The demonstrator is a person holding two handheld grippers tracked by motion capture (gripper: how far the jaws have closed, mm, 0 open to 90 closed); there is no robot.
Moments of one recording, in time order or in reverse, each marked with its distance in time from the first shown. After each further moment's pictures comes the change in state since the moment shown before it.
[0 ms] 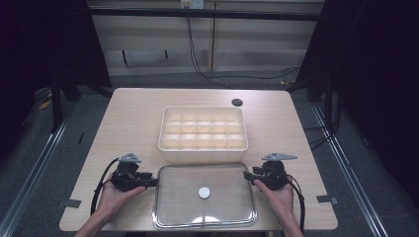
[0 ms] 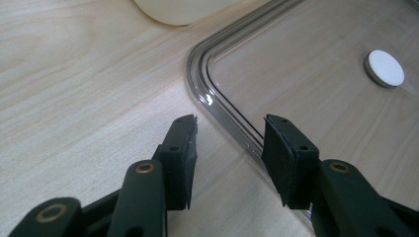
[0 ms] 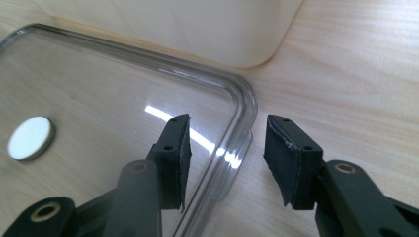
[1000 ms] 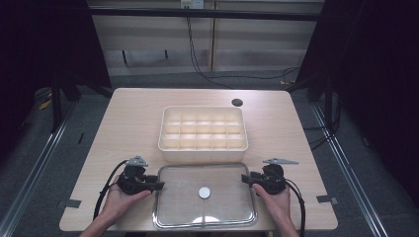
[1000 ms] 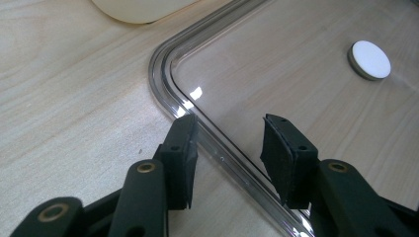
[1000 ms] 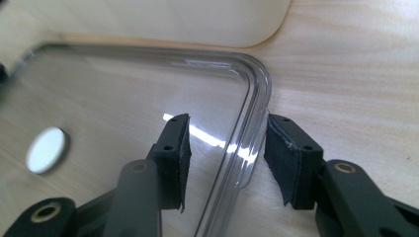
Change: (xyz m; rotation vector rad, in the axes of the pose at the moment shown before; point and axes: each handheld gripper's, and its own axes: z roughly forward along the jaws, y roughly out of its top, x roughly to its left) left arm -0.017 0.001 0.009 0.019 -0.004 0.038; right arm 0.000 -0.014 0.006 -0.021 0.059 0.184
